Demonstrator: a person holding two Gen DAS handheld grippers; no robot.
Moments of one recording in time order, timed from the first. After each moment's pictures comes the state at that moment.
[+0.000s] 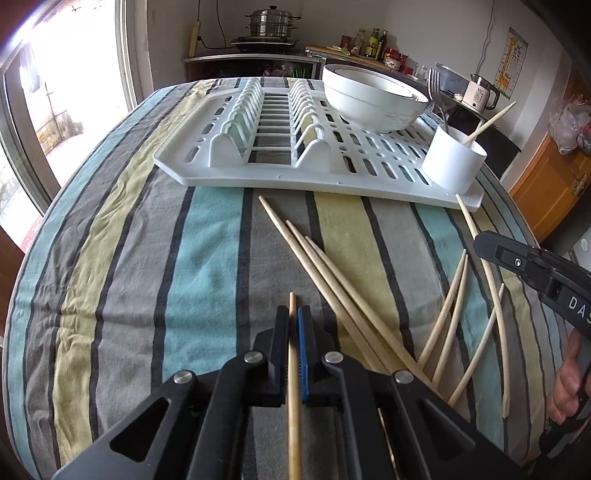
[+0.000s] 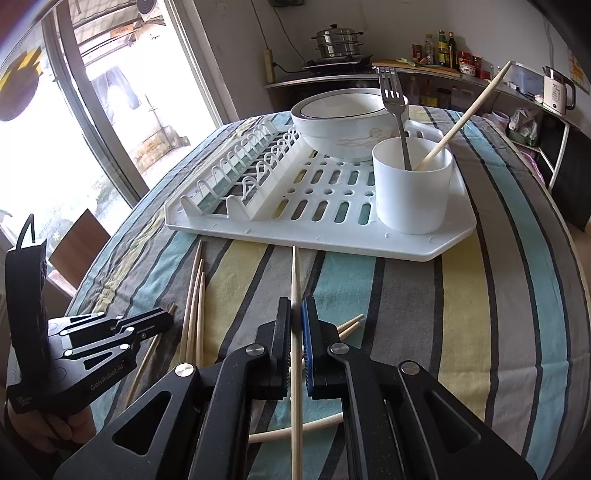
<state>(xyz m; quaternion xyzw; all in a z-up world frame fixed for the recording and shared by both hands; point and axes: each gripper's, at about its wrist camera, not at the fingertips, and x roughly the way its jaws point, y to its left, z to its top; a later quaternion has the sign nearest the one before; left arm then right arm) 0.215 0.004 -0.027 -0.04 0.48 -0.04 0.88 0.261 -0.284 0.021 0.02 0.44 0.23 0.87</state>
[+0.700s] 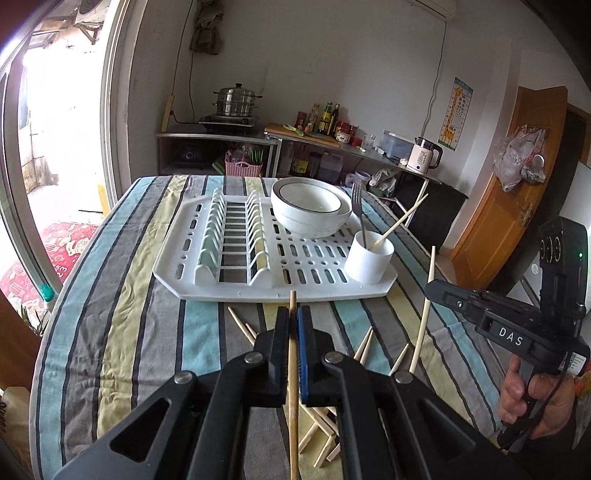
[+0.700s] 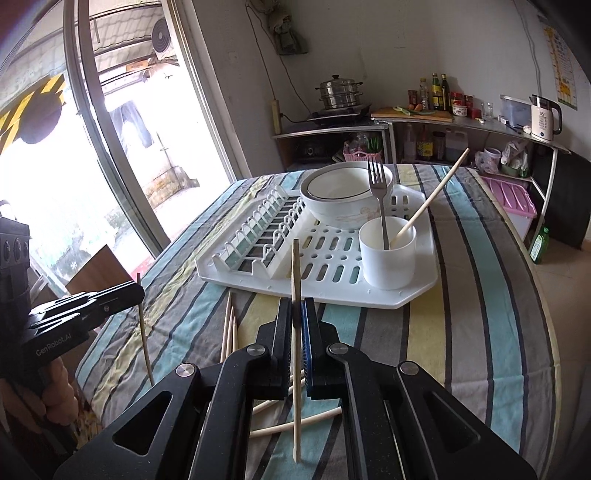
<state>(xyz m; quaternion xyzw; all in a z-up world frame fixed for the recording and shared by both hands) 0.176 0.009 0.090 -0.06 0.34 -0.12 0.93 0.230 -0.310 0.093 0.04 0.36 0.24 0.90</state>
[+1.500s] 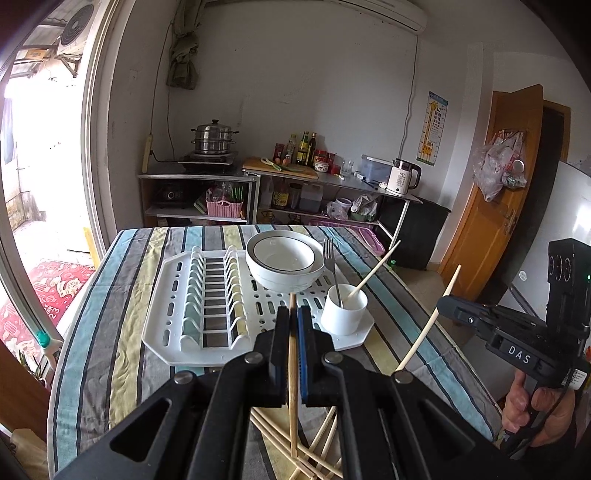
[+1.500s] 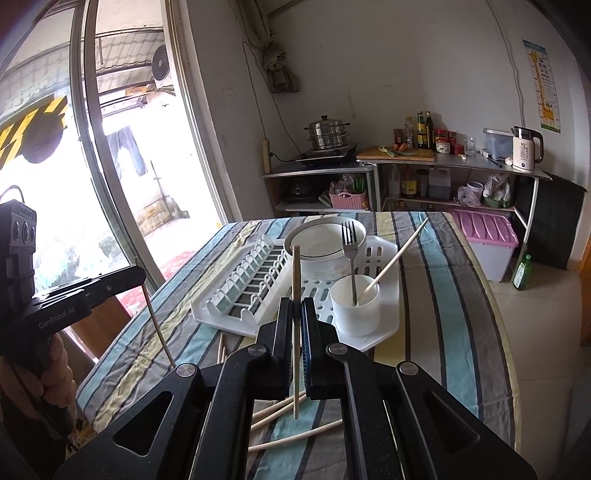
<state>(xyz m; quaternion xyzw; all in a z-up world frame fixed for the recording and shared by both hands) 0.203 -0.013 0.143 -0.04 0.28 -0.15 0.95 0.226 -0.338 0.142 0.04 0.29 0.21 0.93</state>
